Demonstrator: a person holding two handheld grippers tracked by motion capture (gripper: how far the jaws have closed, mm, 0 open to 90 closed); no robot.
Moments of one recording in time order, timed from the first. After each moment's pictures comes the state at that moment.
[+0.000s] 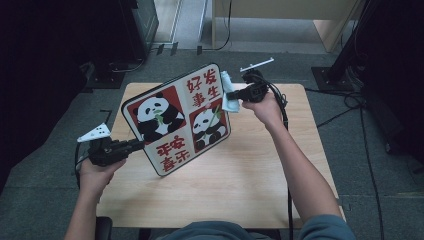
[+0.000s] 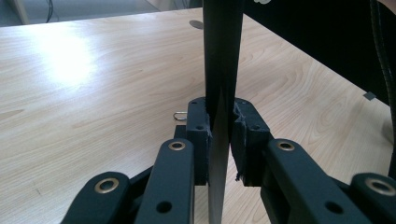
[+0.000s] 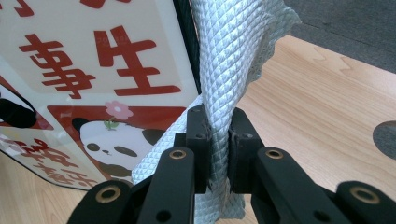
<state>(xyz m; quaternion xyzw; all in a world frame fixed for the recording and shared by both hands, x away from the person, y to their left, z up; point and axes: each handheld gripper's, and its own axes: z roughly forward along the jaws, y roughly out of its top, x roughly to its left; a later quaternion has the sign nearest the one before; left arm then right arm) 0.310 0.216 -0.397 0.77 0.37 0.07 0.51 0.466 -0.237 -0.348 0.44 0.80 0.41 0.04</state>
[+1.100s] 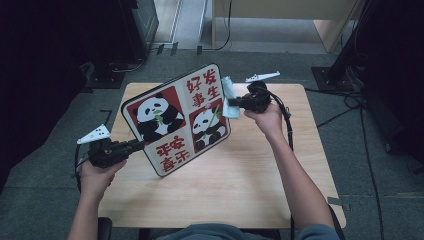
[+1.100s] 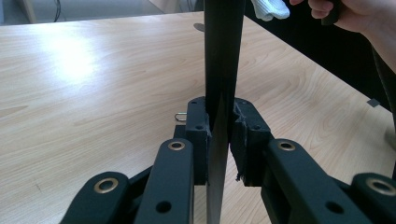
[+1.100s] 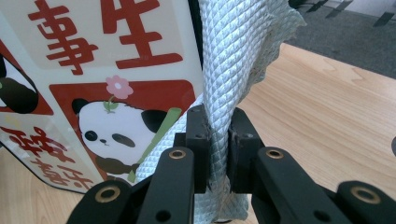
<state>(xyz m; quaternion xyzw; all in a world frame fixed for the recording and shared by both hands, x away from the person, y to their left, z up) 0.306 0.215 -0.398 0.76 0.38 0.08 0.51 0.450 -0.249 -0.378 0.41 0.78 0.47 0.05</state>
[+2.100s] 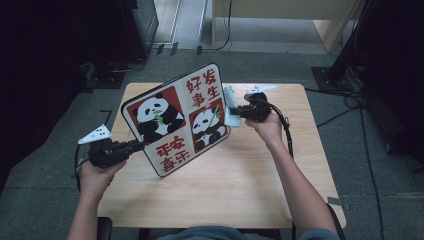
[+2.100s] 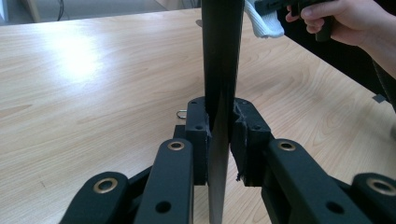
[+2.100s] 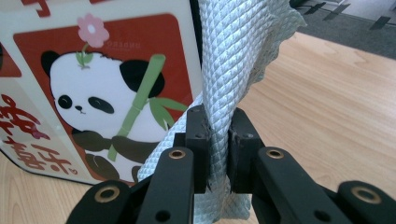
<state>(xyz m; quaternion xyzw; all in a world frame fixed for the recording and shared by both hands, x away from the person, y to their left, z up) 0.304 0.213 -0.396 0.77 0.38 0.08 0.50 0.440 -0.255 -0.415 0.40 0.78 0.48 0.07</state>
